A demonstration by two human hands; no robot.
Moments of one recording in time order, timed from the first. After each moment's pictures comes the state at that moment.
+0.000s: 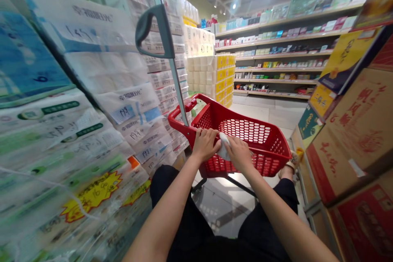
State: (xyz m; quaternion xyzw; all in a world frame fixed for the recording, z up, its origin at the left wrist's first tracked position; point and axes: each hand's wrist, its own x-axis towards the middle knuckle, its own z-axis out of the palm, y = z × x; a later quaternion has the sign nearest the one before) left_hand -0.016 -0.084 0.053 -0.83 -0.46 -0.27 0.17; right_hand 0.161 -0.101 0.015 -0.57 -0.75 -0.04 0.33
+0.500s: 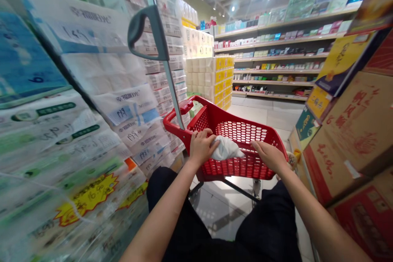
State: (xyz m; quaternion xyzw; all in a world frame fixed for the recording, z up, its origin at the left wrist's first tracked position) left_hand -0.015 -0.093 0.059 -0.80 -0.47 -0.32 0.16; right_hand 0.279 -0.109 0.026 -0.64 -0.72 0.05 0.26
